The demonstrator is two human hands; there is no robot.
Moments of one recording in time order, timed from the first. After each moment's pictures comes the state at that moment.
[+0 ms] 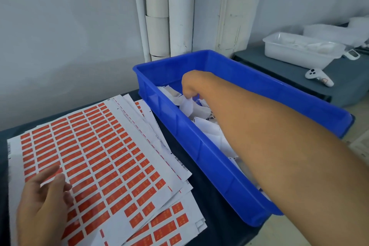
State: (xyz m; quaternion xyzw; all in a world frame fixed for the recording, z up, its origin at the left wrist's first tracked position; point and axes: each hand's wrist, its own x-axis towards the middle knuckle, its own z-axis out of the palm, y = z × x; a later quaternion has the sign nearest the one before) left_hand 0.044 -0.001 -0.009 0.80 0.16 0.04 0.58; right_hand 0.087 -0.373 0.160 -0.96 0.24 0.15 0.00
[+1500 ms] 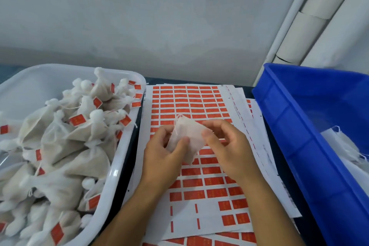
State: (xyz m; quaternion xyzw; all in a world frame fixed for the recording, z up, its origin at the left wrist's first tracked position) left_hand 0.020 0.007 0.014 0.75 0.06 0.10 0.65; right_hand 0.032 -0.158 0.036 -0.86 -0.07 -0.09 0.50
